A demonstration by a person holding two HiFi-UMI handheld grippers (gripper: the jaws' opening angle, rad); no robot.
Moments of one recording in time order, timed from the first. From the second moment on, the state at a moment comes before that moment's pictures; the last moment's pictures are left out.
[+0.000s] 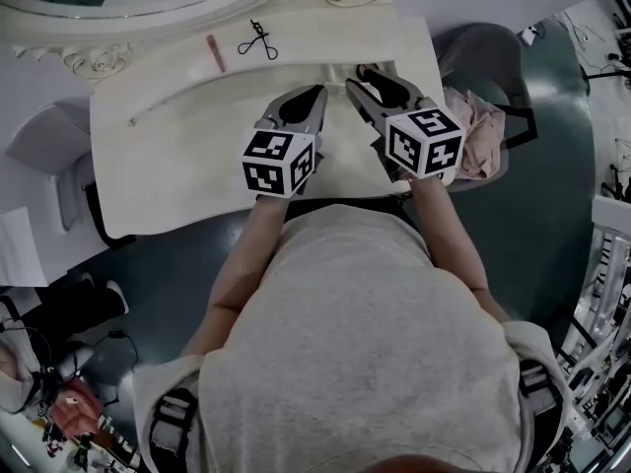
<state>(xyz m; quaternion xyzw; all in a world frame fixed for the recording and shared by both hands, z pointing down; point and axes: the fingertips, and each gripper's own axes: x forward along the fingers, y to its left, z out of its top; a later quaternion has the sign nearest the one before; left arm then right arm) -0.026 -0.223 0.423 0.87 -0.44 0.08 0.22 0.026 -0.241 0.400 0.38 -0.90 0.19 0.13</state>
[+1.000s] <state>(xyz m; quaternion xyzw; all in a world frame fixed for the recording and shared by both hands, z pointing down) -0.028 -0.214 0.416 0.87 -0.45 0.09 0.18 0.011 -0.217 0.375 0.35 -0.93 0.13 0.06</state>
